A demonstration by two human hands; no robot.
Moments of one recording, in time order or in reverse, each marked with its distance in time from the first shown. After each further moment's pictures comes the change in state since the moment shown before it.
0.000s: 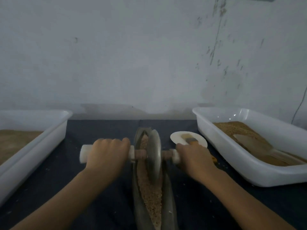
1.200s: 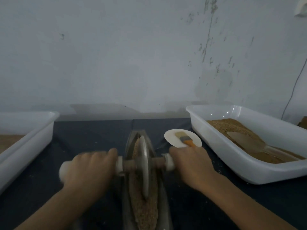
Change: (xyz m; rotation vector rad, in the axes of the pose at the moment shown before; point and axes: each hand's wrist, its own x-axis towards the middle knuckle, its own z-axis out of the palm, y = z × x) left_hand -0.019 -0.001 0.004 -0.062 0.043 0.009; right_hand -0.018 -0.003 -0.011 -0.058 0.048 -0.095
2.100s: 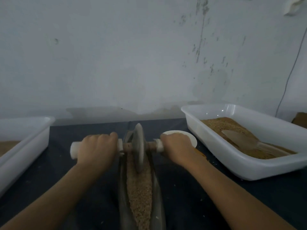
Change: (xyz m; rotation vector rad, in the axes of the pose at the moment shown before) left_hand 0.052 0.004 0.012 0.119 0.088 -0.042; right_hand 0.057 0.015 0.025 0.033 -0.024 0.100
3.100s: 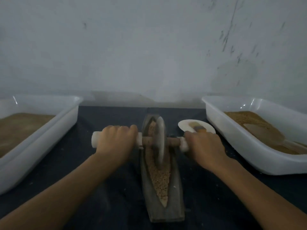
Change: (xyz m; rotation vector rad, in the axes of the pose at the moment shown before) left_hand -0.040 -0.003 -0.020 -0.141 -0.059 0.036; right_hand -0.048 -0.001 -0.003 -0.085 0.124 -0.068
